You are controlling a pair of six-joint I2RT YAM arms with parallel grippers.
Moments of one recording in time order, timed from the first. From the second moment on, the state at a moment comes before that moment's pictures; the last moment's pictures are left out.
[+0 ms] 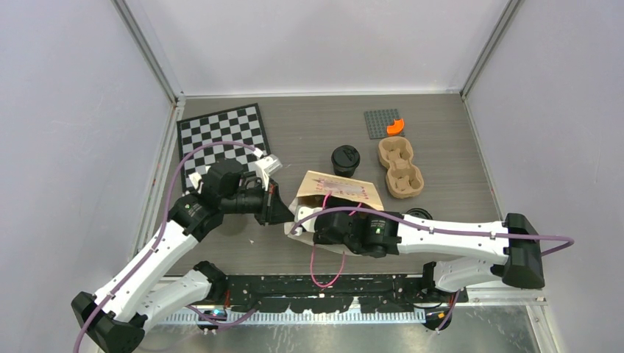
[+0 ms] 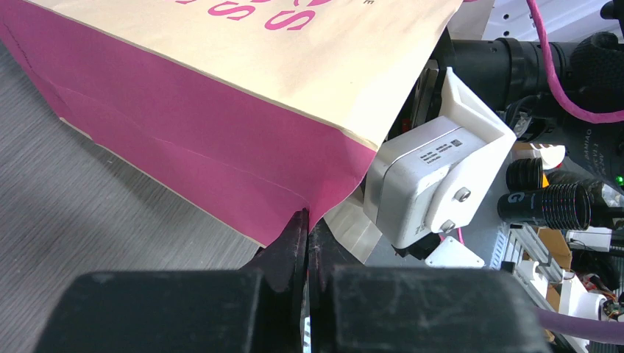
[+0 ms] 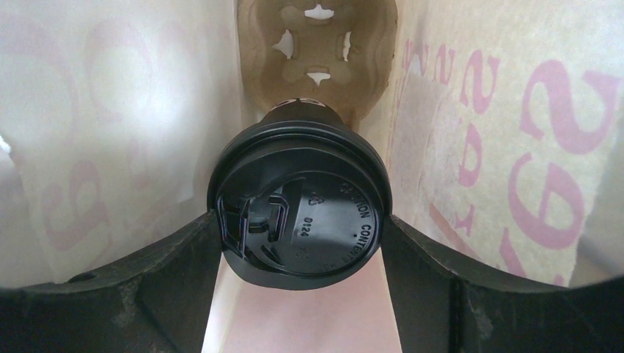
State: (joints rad) left arm -0.60 0.86 0.88 -0.58 0.65 -0.32; right arm 1.31 1.28 0.98 -0.62 0.61 -0.38
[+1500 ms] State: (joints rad) left arm -0.60 0.81 0.80 -0.53 0.77 -0.22; right arm 1.31 1.12 0.82 -0.59 0.71 -0.55
